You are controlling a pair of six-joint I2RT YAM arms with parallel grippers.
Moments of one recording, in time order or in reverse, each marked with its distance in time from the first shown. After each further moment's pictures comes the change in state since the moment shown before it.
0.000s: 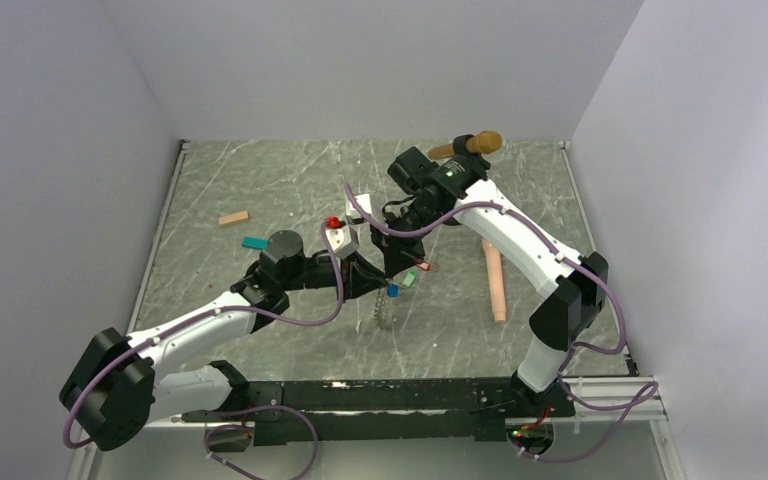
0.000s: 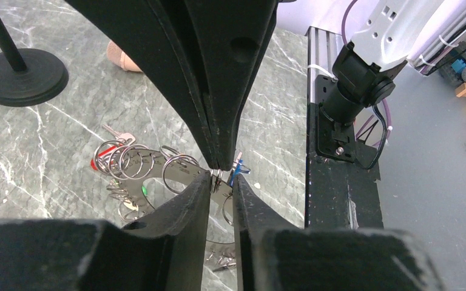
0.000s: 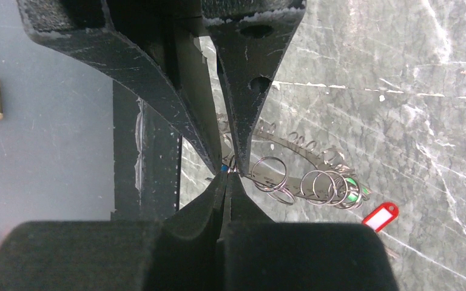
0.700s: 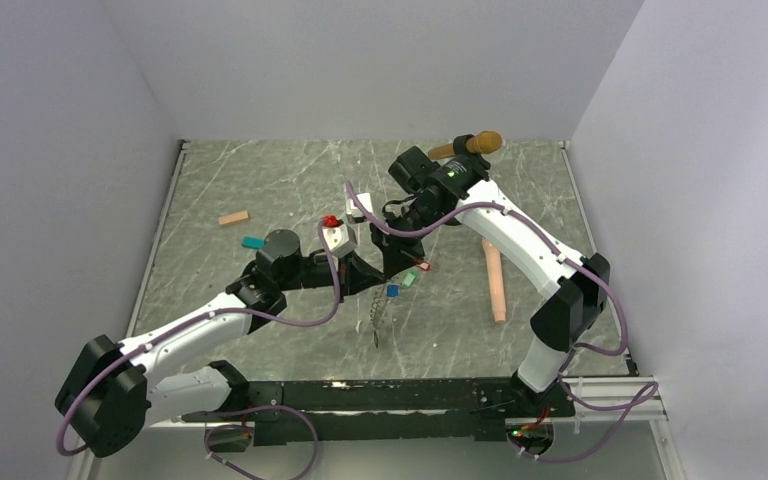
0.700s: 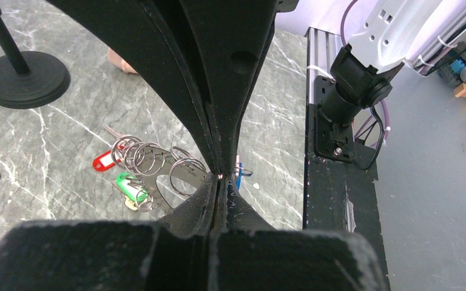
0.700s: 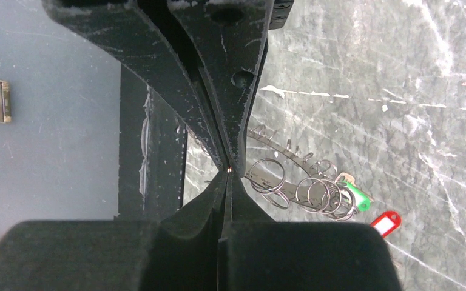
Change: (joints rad) left arm 0.000 -0.028 0.019 -0.046 -0.005 0.003; right arm 0.000 -0.006 -0.003 0.003 -0.026 0.000
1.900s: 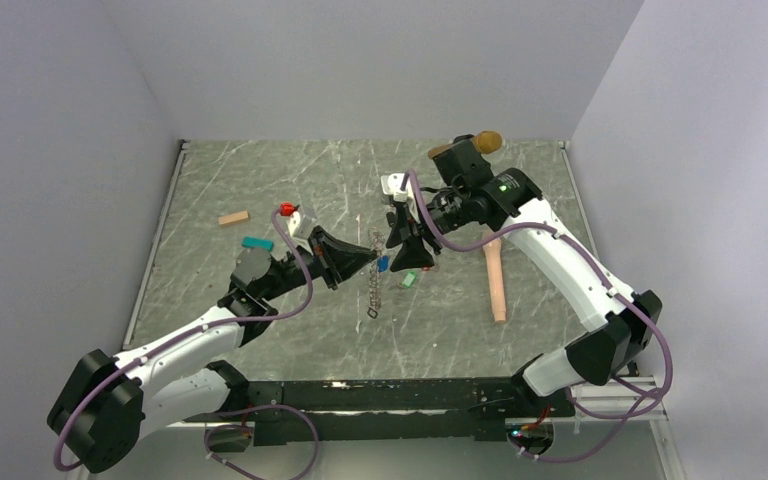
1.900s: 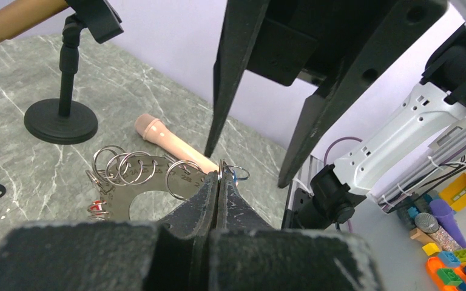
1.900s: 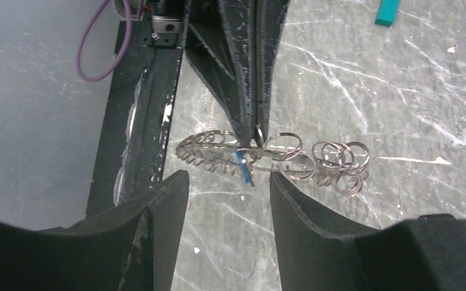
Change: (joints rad) left arm 0.040 -0.089 -0.135 0.387 -0.223 -0.430; right arm -0.114 -0.244 -0.203 0.308 -0.187 0.037
